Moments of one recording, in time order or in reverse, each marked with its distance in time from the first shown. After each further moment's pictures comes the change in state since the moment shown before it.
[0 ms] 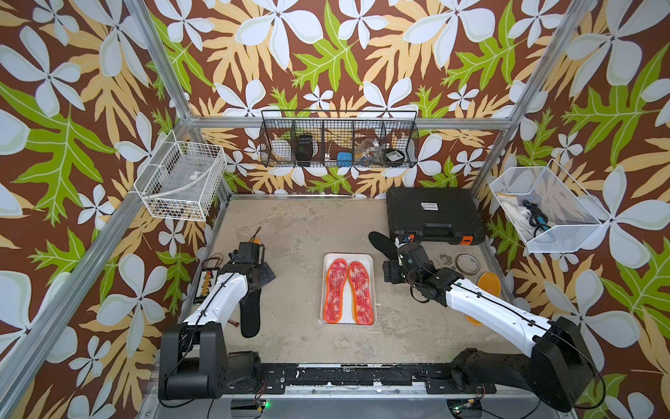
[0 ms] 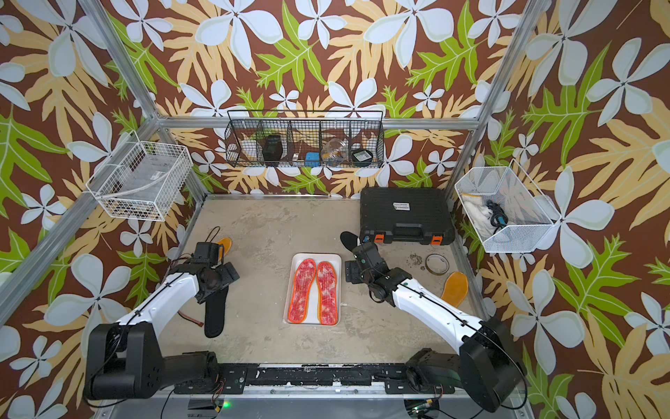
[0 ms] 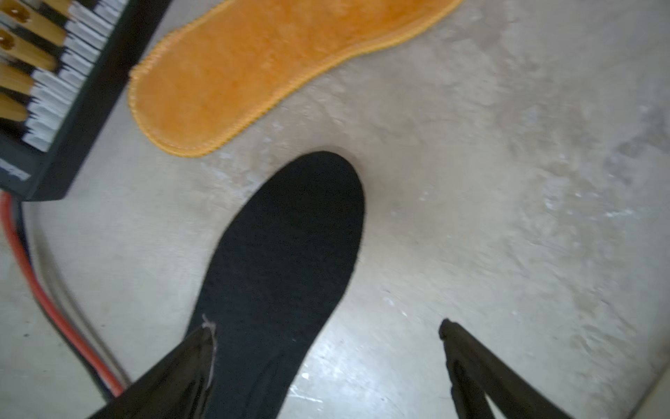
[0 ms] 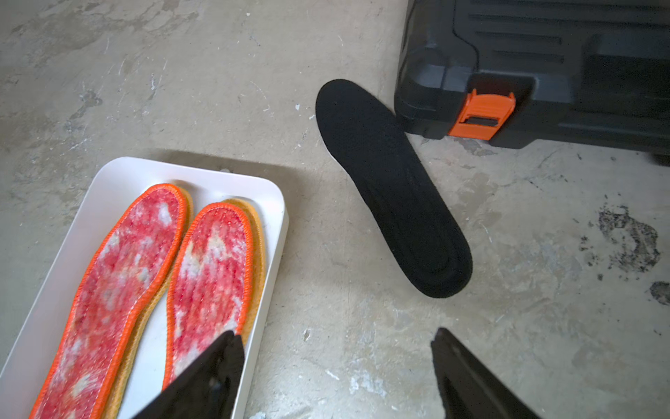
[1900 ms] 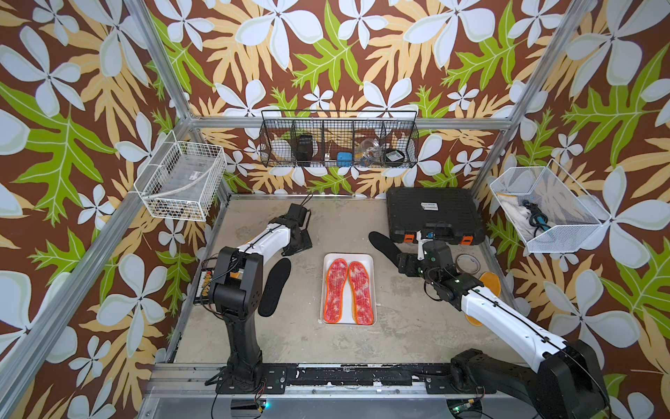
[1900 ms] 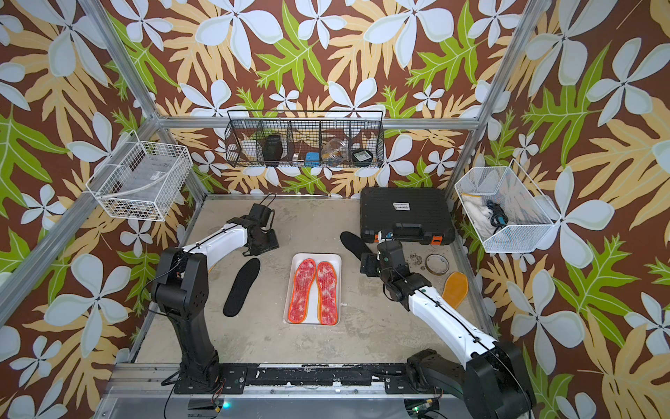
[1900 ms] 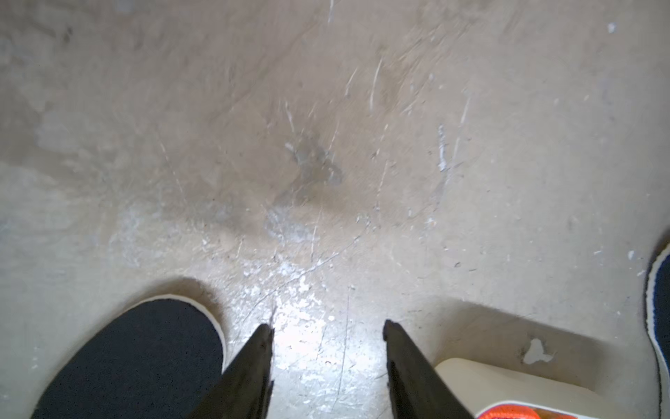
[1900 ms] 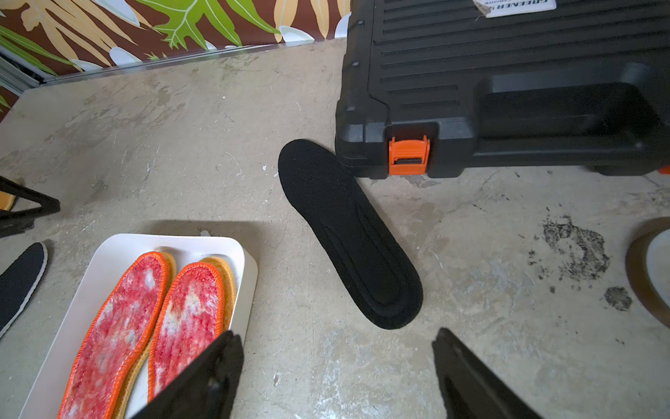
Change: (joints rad) left arm -0.333 0.574 0.658 -0.018 0.093 0.015; right arm -0.176 -0.121 -0.089 0.117 -0.093 -0.013
